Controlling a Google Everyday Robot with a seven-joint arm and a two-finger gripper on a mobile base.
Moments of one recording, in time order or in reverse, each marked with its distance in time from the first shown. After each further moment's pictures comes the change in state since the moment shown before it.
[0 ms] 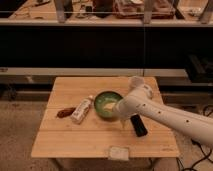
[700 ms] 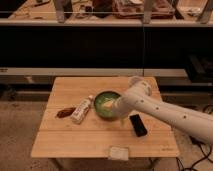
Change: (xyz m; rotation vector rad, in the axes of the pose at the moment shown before) arm 0.000 -0.027 -0.005 -0.015 -0.026 -0.050
